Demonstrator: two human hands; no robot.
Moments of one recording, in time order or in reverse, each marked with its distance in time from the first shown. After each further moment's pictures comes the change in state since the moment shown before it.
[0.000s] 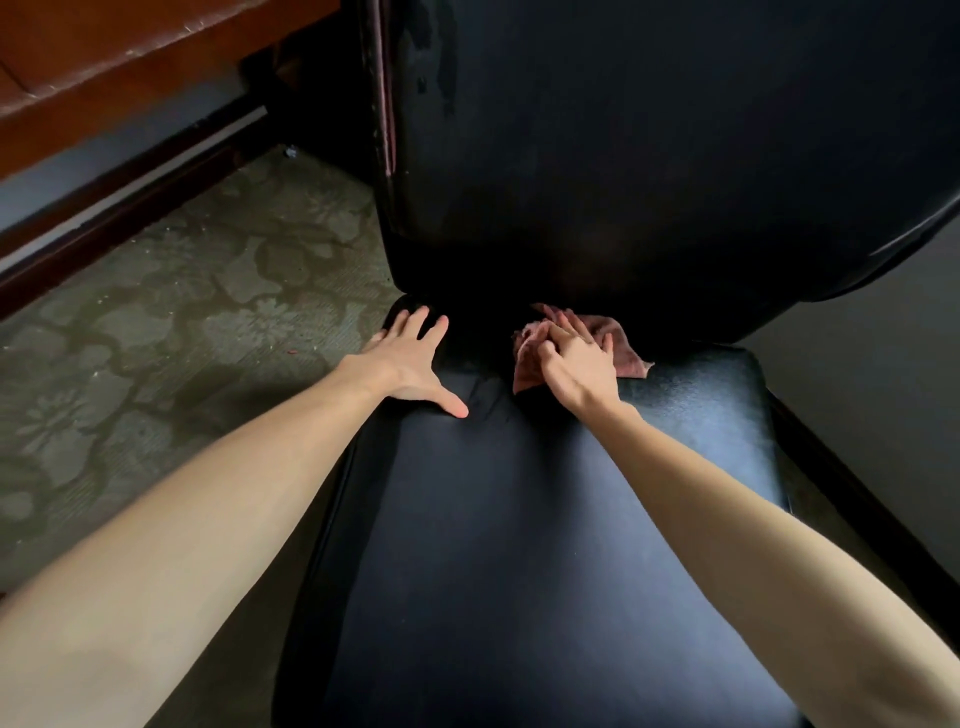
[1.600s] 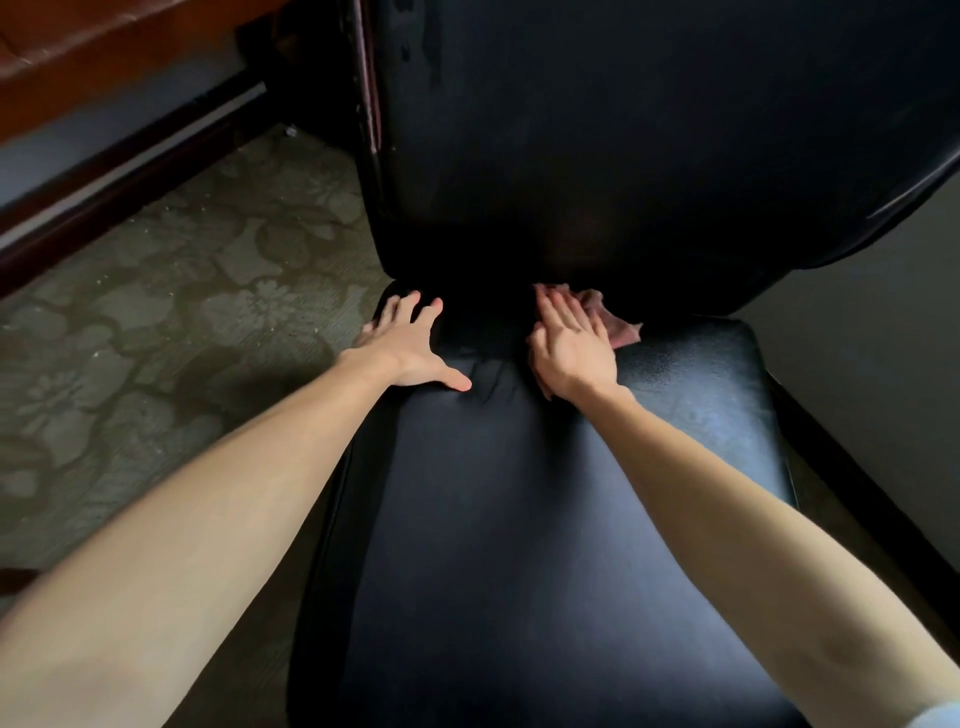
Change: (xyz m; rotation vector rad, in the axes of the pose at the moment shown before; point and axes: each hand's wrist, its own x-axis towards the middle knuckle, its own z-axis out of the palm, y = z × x) left_hand -0.010 0.001 0.010 -0.204 0.071 -0.072; right_hand -0.004 0.001 0.013 -0.188 0.037 -0.139
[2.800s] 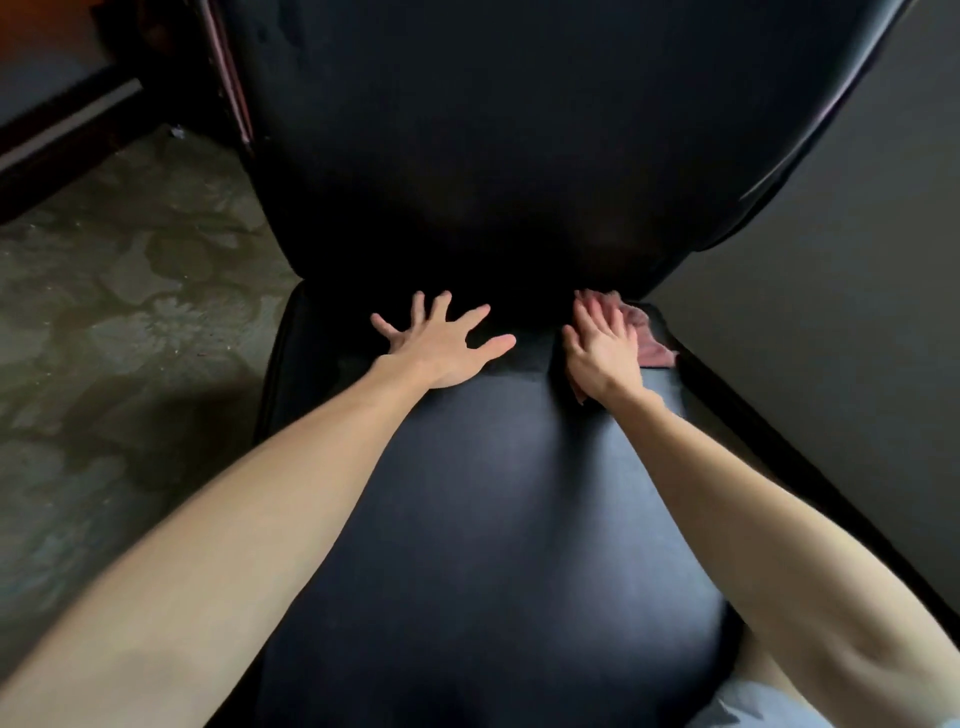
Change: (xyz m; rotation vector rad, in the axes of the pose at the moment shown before) left_hand 0.017 0.117 0.029 0.081 -0.032 0.171; right_hand -0.038 0.112 -0.036 -0.010 0.021 0.294
